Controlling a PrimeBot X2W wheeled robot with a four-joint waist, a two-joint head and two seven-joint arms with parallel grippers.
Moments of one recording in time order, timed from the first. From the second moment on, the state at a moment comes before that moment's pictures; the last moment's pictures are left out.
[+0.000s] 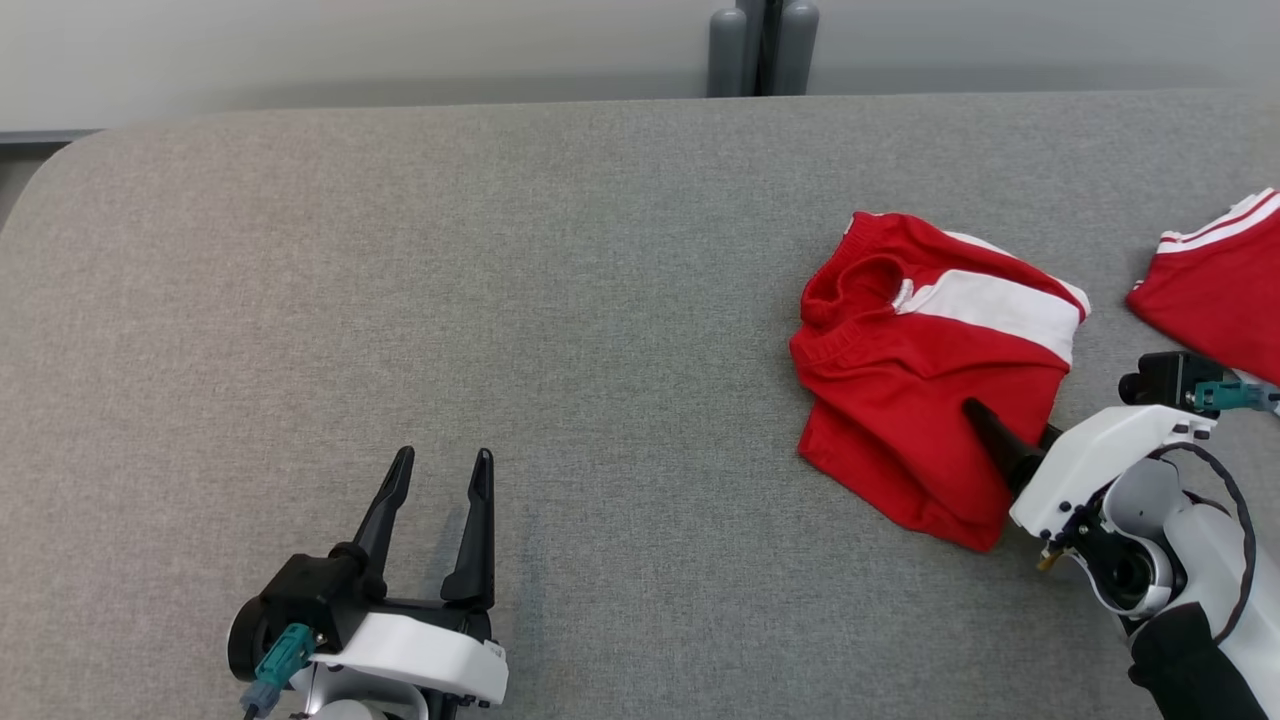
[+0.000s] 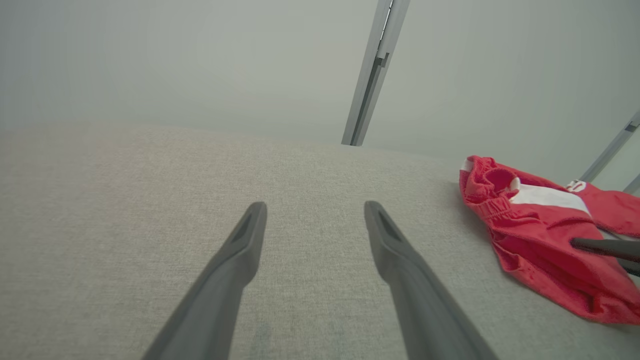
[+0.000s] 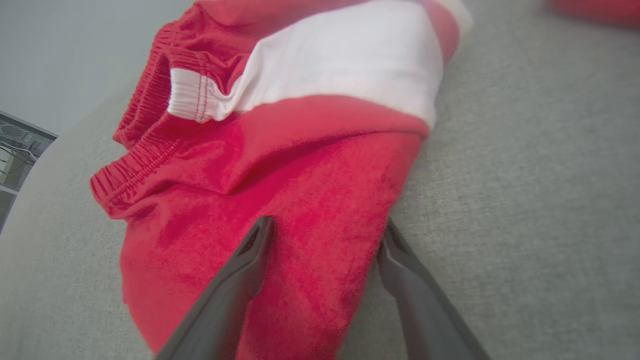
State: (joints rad) left arm -0.07 0.05 -0.23 0.17 -0.33 0.02 -0.26; right arm -0.52 -0.25 0.31 0.70 0.85 0.13 0.20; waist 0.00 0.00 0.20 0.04
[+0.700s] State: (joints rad) left arm -0.09 0.05 -0.24 0.18 -0.34 0.01 -0.26; right arm -0.64 -0.23 0.40 0.85 0.90 0.13 0.13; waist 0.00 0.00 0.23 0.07
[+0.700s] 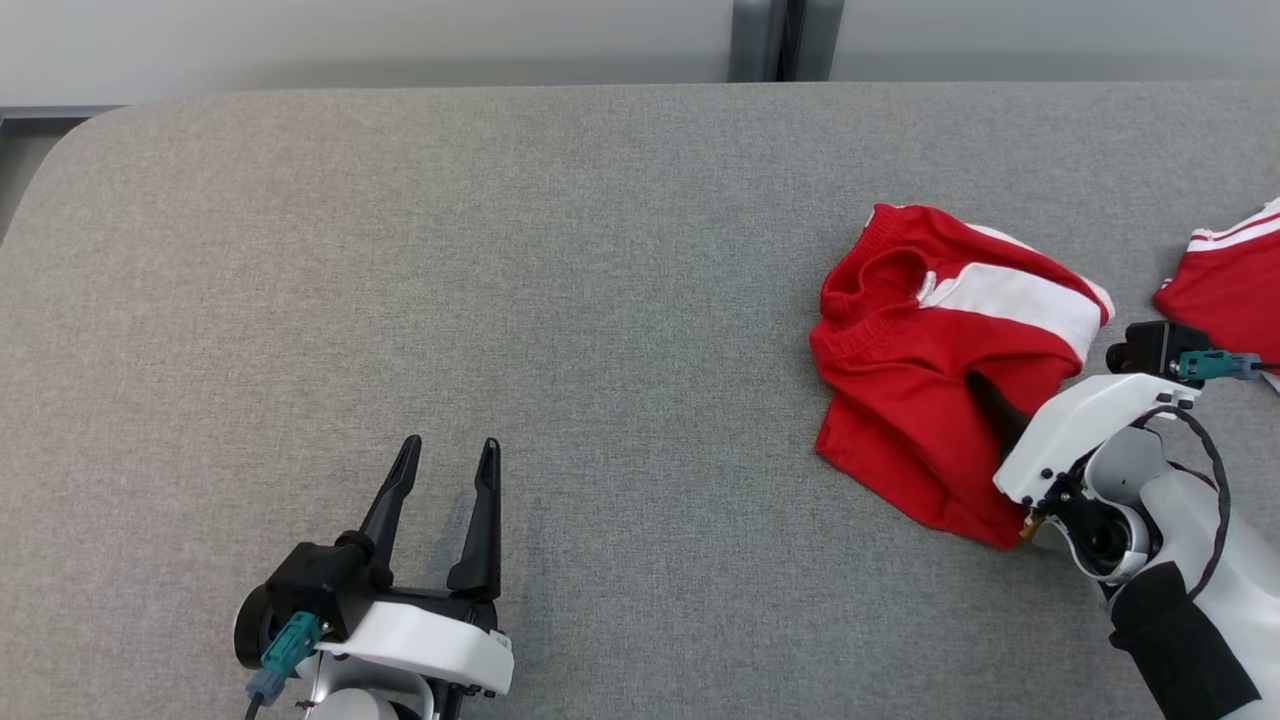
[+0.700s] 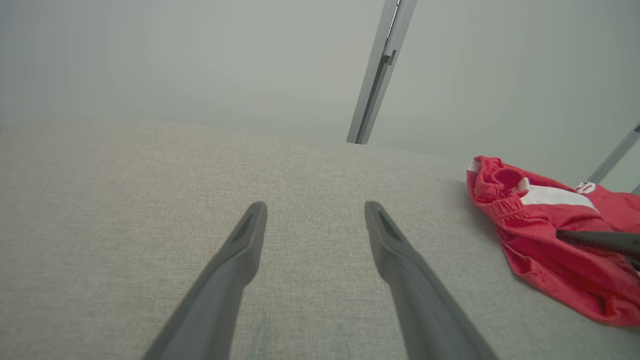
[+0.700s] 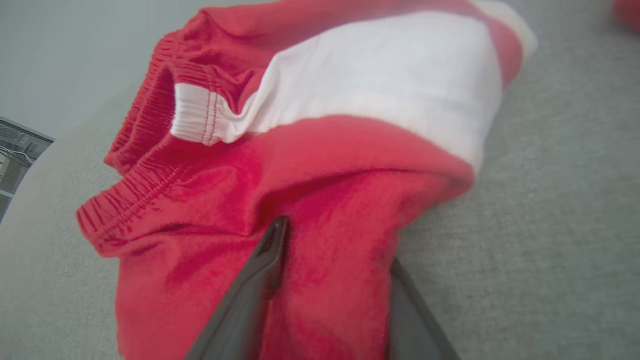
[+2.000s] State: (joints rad) left arm -0.05 0.05 -0.25 0.19 -0.36 0.02 -0.26; right arm -0.97 -0.36 0.30 1.17 0.83 0.13 -0.20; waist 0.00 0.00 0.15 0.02
